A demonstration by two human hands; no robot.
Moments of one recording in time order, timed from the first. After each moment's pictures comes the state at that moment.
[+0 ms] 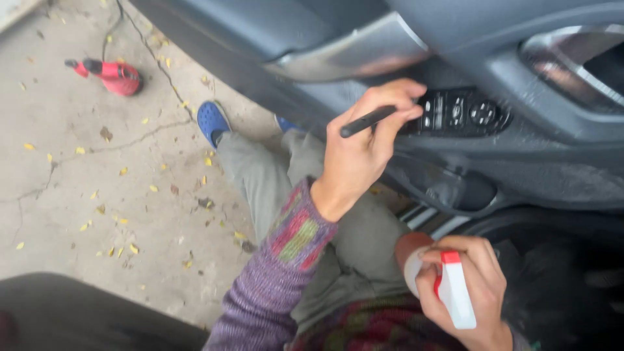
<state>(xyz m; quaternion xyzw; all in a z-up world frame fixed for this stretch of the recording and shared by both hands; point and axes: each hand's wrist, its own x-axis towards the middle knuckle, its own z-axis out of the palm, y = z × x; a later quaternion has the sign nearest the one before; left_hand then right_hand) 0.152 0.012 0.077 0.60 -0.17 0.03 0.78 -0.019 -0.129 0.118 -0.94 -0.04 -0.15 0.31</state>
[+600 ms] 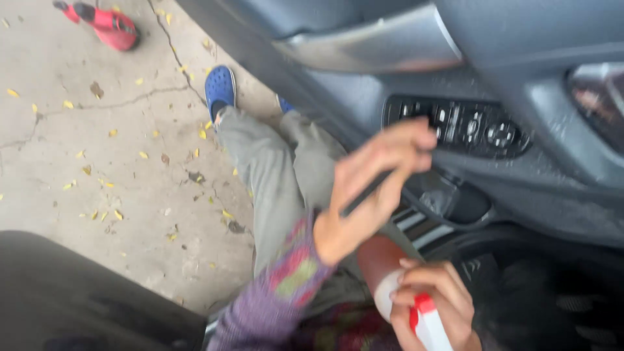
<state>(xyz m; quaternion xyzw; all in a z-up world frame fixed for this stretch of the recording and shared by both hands) 0.133 -0.010 0.072 0.59 -0.20 0.13 0.77 -0.024 -0.144 0.091 -0.87 -0.14 -0.13 0.45</state>
